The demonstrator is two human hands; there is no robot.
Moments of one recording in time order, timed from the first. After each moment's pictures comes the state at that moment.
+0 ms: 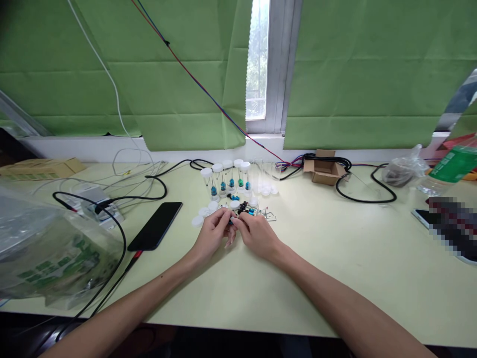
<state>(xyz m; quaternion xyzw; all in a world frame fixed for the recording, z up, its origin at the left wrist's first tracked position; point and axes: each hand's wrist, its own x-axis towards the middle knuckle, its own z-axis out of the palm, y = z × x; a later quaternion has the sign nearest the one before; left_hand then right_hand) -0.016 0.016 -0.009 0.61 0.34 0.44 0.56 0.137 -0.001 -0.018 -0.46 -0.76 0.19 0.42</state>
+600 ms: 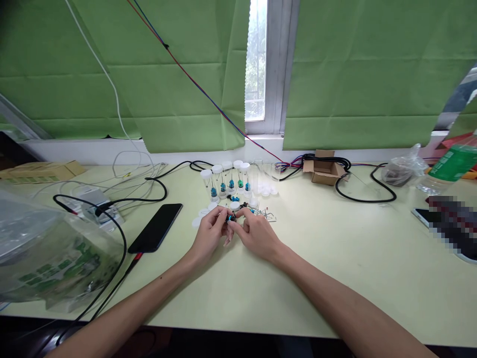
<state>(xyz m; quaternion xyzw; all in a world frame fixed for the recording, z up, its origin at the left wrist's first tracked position) -0.018 0.018 -0.007 0.60 0.35 0.47 0.55 0.136 -0.001 -0.018 -0.49 -0.74 0.20 0.42</state>
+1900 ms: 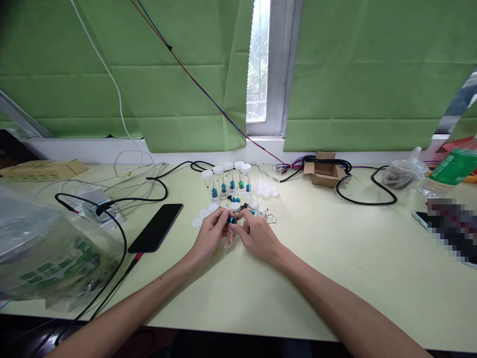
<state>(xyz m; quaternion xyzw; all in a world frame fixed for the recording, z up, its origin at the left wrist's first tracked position) -0.018 0.019 -0.007 0.60 0.34 0.46 0.56 0.138 -0.001 -0.020 -0.46 -0.75 0.21 0.43</state>
